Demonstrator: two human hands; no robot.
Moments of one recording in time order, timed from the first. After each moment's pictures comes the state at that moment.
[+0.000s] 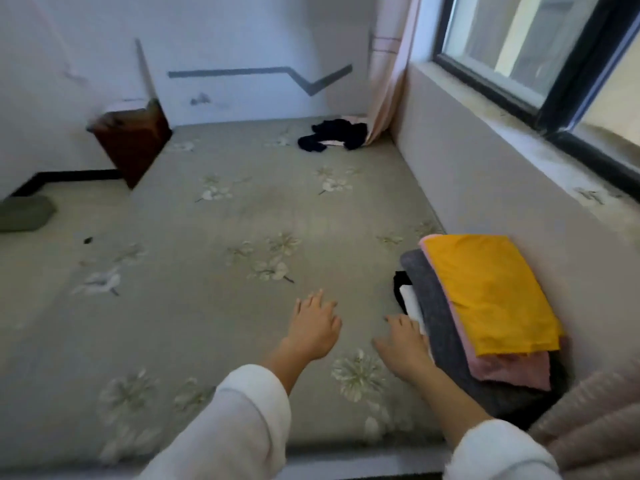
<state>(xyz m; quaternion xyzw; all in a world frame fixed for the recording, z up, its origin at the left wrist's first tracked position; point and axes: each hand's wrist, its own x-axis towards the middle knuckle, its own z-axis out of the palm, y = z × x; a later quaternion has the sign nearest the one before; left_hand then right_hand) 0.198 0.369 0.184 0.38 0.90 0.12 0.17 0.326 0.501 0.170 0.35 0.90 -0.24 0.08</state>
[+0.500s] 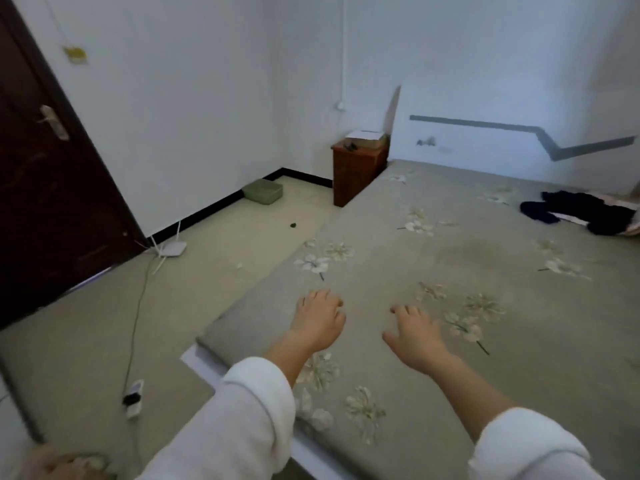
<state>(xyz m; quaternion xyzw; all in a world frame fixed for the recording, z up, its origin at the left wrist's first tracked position) 0.081 -0.002 0.253 0.10 0.98 0.16 0.04 0.095 0.194 0.229 -0.01 0.98 -0.16 0.08</state>
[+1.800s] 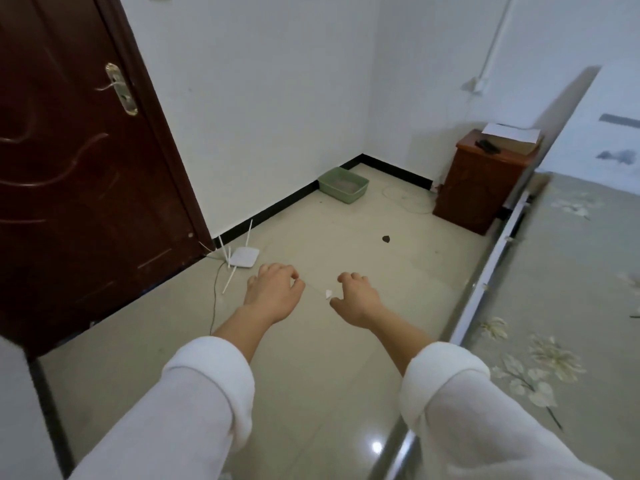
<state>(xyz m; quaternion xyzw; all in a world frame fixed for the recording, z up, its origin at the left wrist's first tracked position) -0.413 -0.701 0.246 -0.07 0.98 0.16 0.01 -0.456 -0.532 0.216 -0.14 0.97 -0.16 0.15</state>
